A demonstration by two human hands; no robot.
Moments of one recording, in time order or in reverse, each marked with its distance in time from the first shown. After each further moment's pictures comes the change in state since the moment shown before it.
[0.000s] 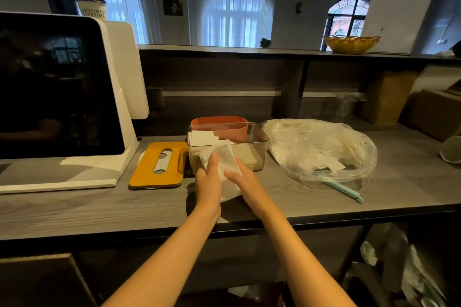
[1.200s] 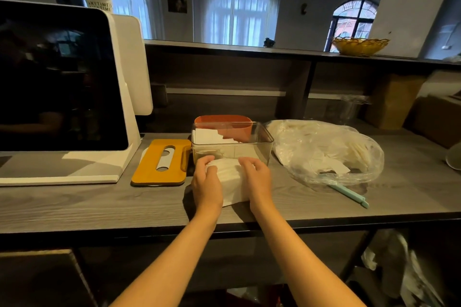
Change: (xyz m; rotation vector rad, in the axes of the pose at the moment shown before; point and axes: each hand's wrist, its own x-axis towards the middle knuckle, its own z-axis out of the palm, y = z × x) left_hand 0.002 -0.003 -0.012 0.200 0.078 0.272; right_hand 0.025 0.014 0.009 0.090 0.578 0.160
